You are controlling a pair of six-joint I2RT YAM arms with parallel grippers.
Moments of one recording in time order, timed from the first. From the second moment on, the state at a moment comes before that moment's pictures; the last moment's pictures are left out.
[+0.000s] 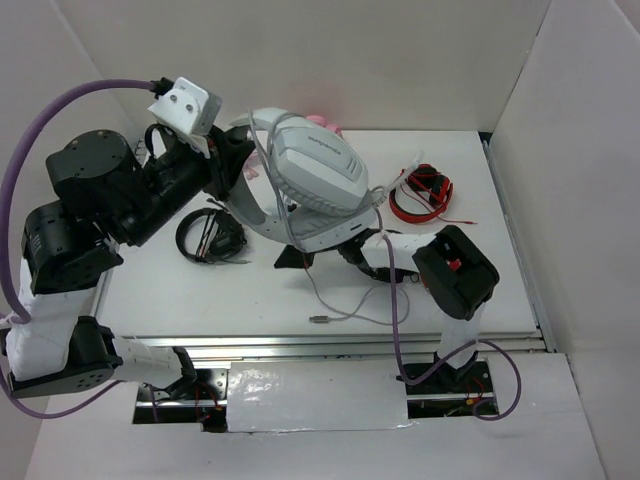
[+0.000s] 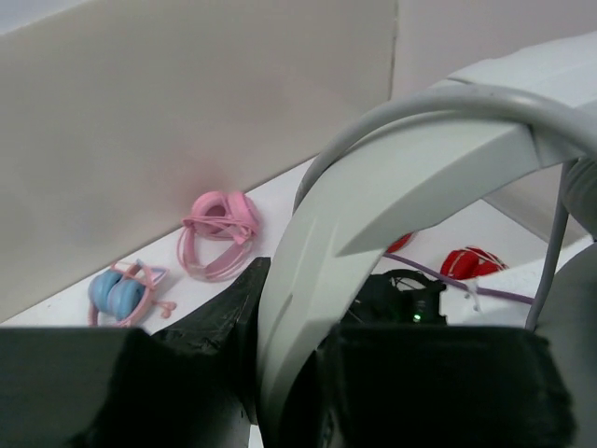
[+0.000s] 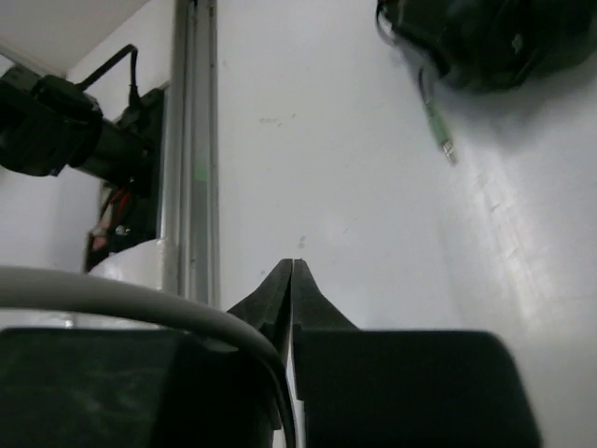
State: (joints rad) left arm -1.00 1.32 2.26 -0.92 -0.40 0.07; right arm 0.68 1.85 1.05 0.40 -0.85 0.20
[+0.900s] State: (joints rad) left arm -0.27 1.55 1.98 -0.88 -0.49 -0.27; right arm 0.95 0.76 0.44 0.06 -0.07 0.35
